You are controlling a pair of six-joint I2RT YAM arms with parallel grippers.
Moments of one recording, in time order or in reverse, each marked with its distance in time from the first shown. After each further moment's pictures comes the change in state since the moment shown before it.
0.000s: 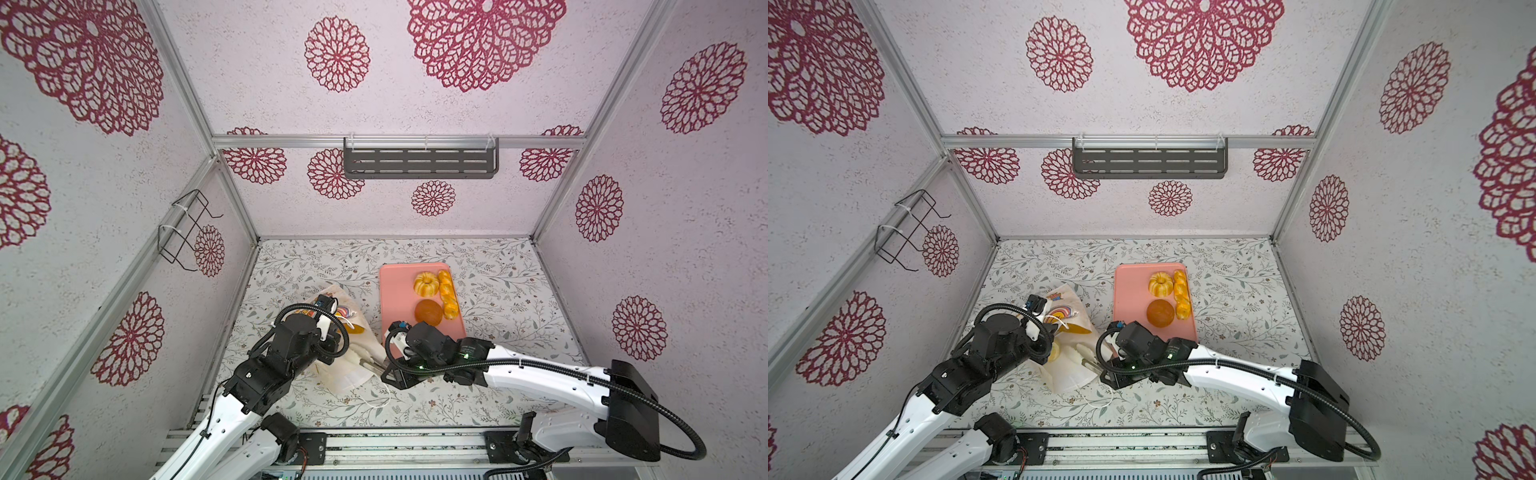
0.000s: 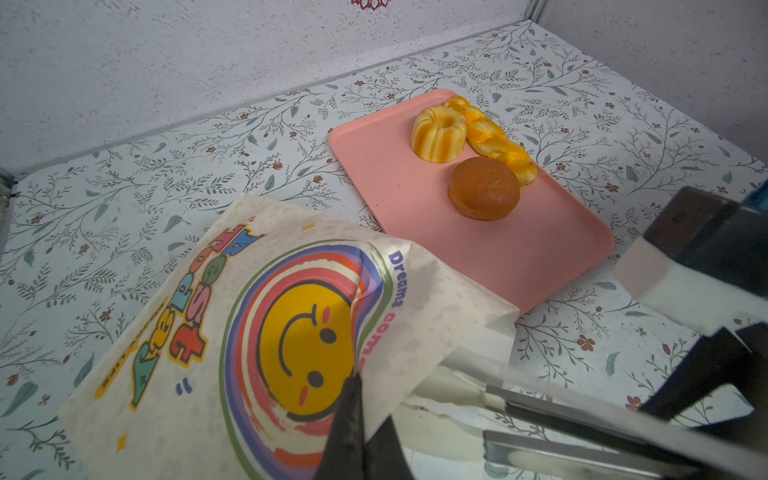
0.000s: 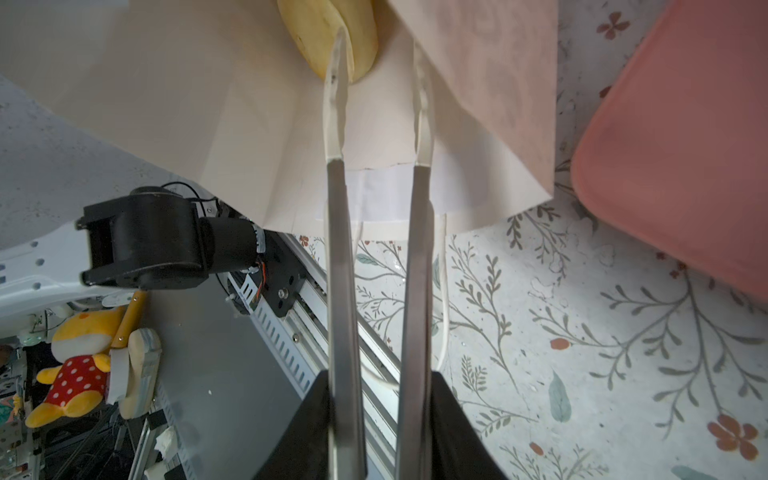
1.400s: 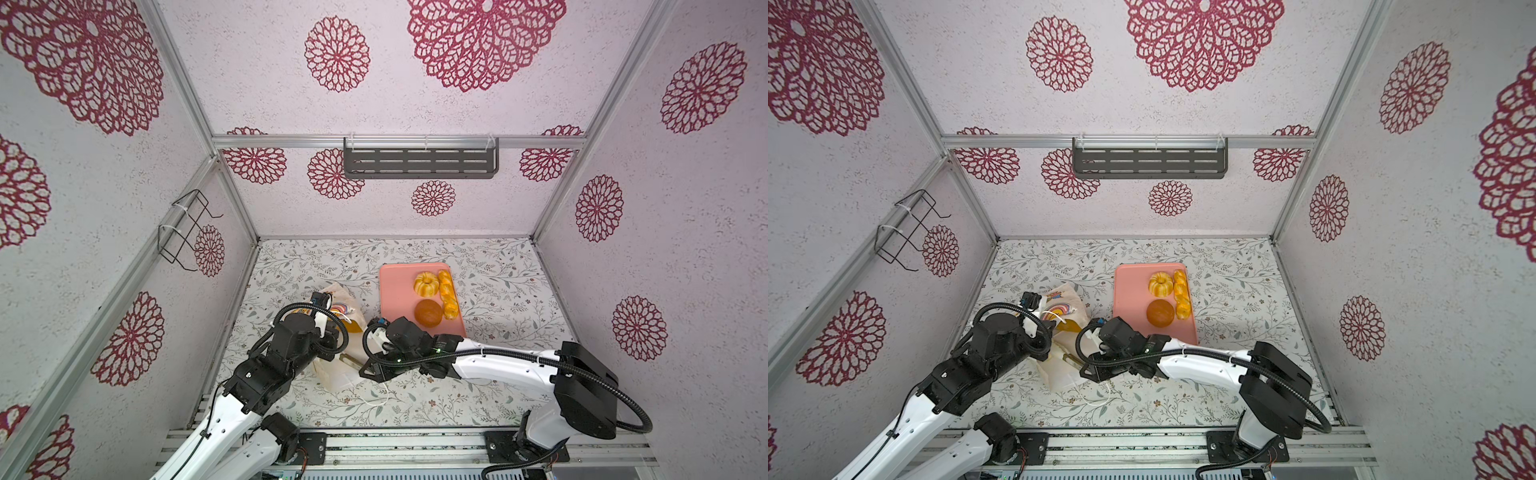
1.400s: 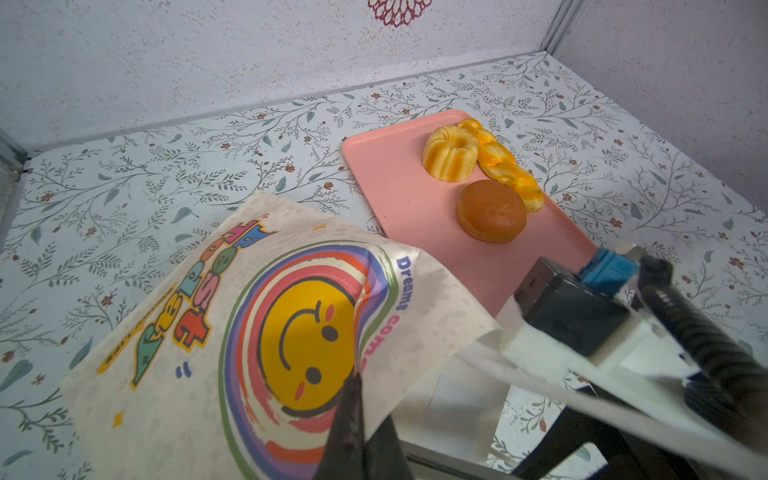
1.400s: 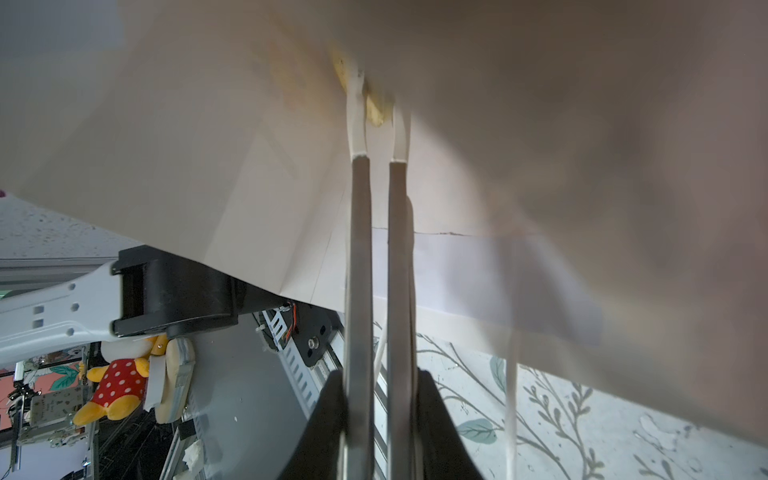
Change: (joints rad) left arm 0.000 -0.006 0.000 0.021 -0.050 -0.110; right arm -0.013 0.196 0.055 0.217 -0.106 0.018
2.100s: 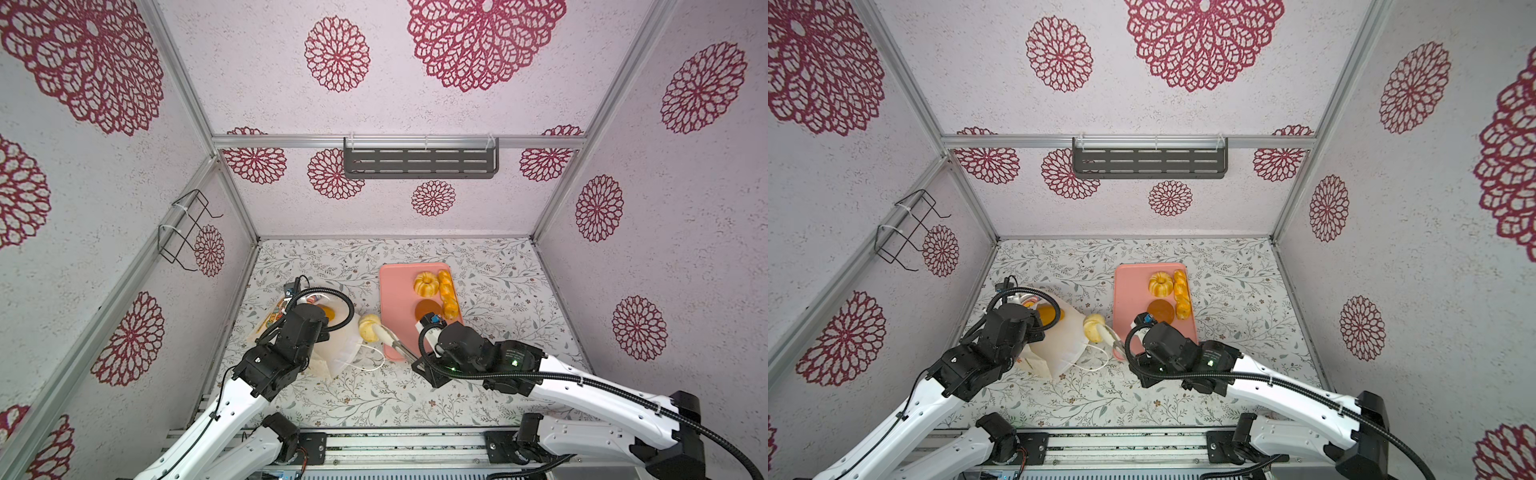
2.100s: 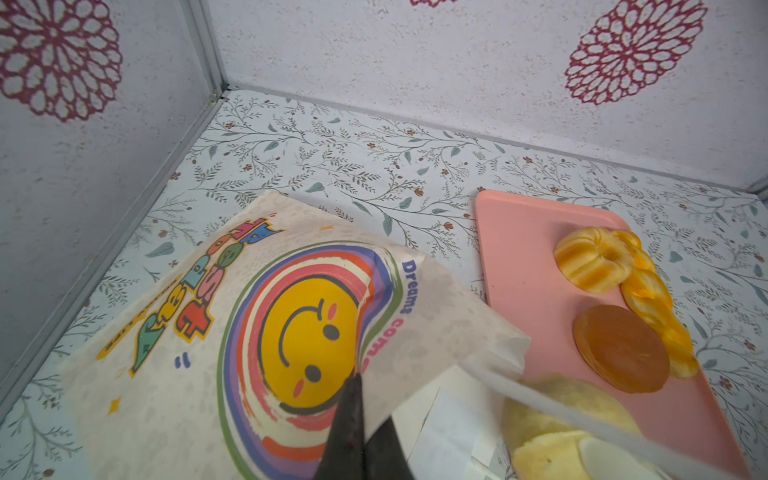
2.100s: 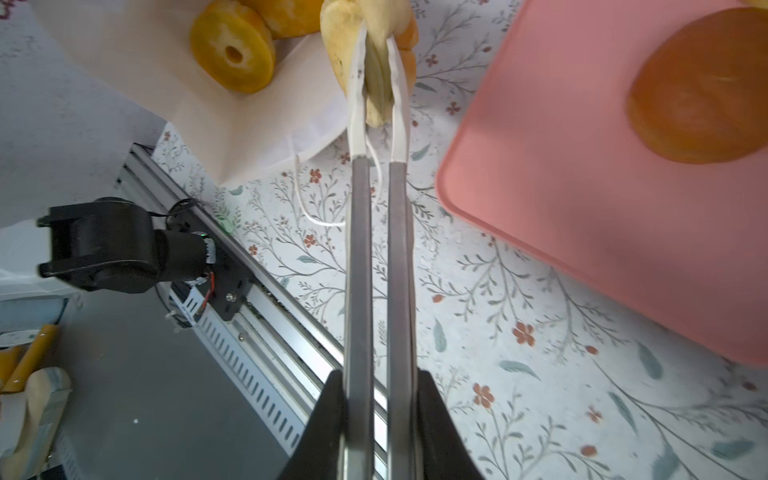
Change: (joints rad) left arm 0.000 0.128 0.090 -0.093 -0.426 -0.382; right arm -0.025 -0.504 -0.039 -0.573 0.359 -0.108
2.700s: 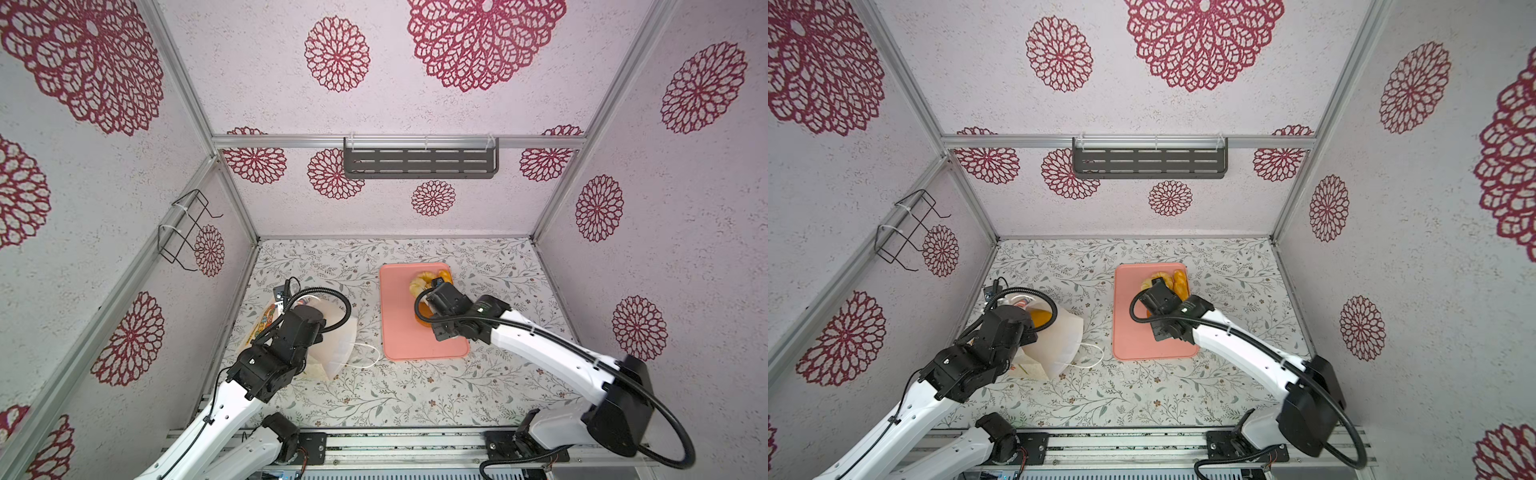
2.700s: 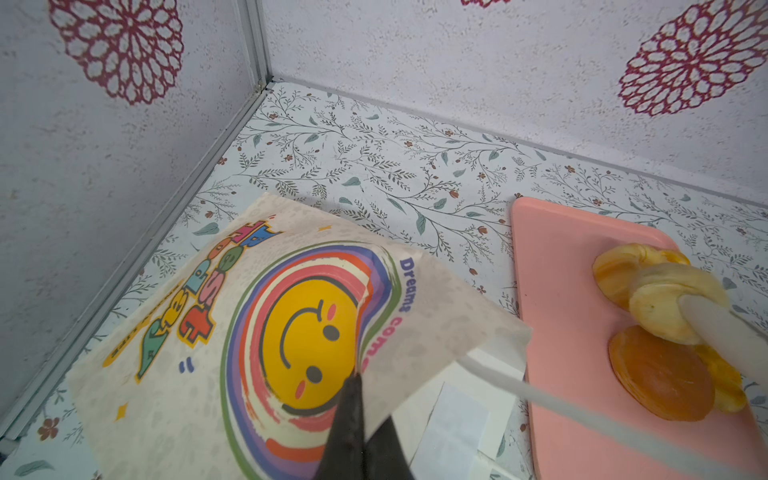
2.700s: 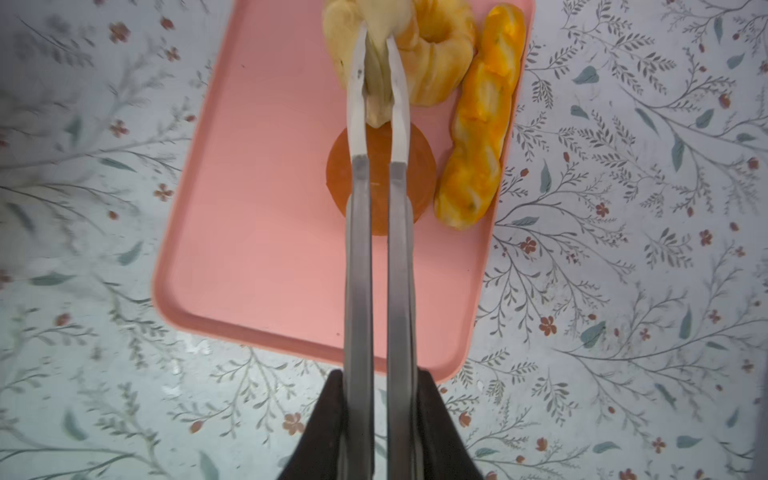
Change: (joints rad) left arm 0.000 -0.038 0.024 -0.110 -0.047 -0.068; right arm -0.264 0.426 0.252 -0.134 0.356 -0.257
